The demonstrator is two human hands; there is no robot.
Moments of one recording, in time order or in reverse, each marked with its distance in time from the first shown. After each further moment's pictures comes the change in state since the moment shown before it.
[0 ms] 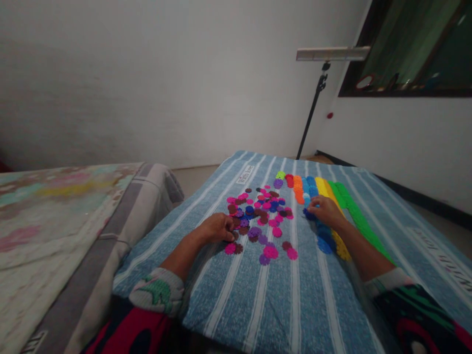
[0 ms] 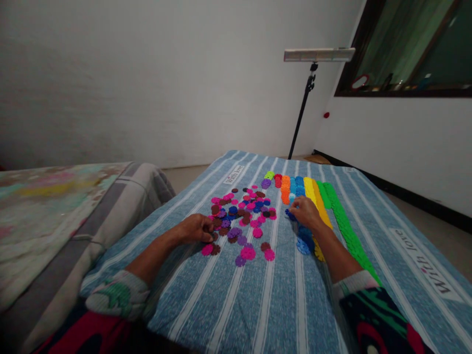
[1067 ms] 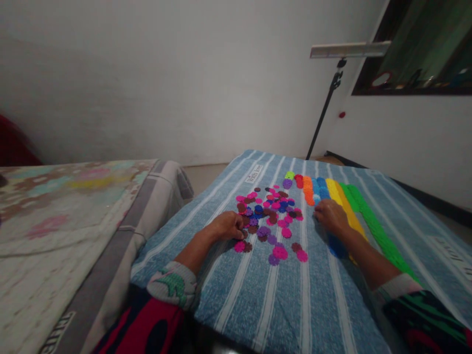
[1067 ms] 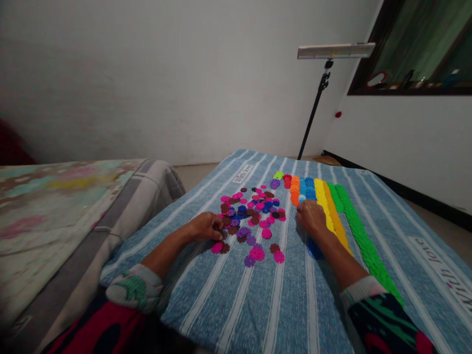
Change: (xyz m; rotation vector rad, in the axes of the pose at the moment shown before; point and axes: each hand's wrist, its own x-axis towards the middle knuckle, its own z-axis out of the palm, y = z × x) left_hand -0.005 0.005 0.002 -0.026 0.014 0.006; right_hand -0.011 -0.018 0.014 -0.337 -0.037 -0.058
